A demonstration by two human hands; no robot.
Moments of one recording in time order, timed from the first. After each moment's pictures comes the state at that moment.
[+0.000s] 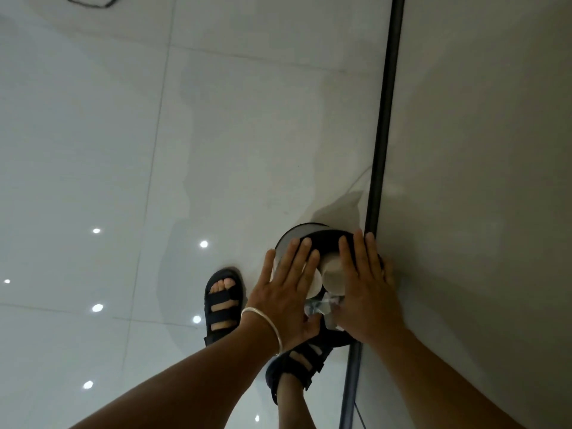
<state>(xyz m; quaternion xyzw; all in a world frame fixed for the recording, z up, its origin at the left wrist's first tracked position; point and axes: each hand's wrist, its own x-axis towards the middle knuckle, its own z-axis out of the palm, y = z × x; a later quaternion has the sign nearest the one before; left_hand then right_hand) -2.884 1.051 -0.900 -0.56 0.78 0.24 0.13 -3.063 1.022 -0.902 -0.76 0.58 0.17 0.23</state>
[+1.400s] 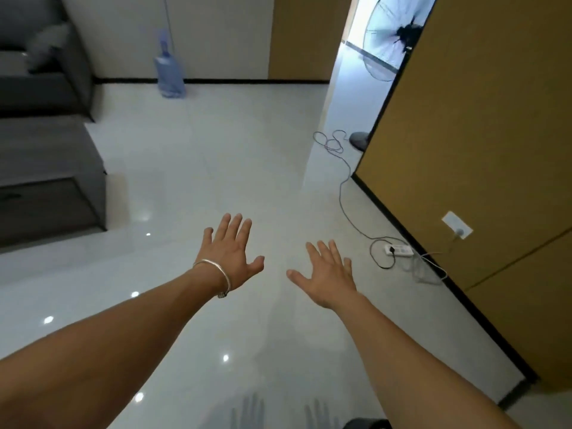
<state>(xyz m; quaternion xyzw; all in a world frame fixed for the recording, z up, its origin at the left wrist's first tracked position) -2.540 1.465 -0.321 -0.96 0.26 0.02 -0.04 -2.638 1.261 -0.327 -0.97 0.15 0.10 0.13</state>
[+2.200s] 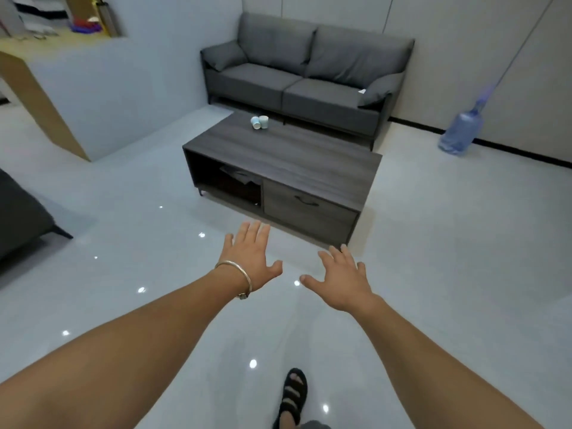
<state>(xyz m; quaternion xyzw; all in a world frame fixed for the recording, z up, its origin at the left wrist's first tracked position) -2.407 2.080 -0.318 -0.98 -0.18 0.01 -0.04 -2.318 1.885 -0.344 -0.95 -0.28 0.13 0.09</state>
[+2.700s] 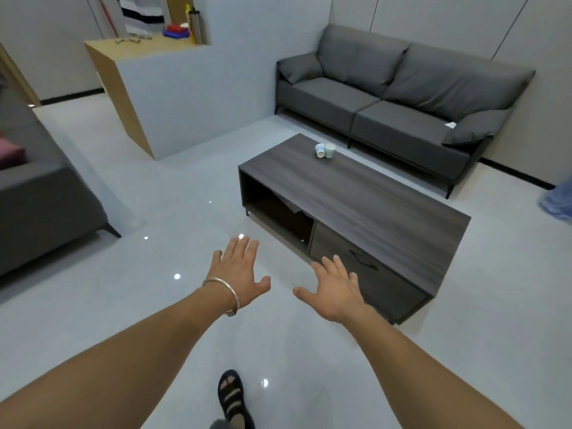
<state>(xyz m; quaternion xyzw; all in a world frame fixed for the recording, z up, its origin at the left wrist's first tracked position) -2.283 2.317 -0.326 -0.94 -0.32 0.03 -0.05 -2.134 2.154 -0.341 -0.89 -0.41 0.18 0.05</state>
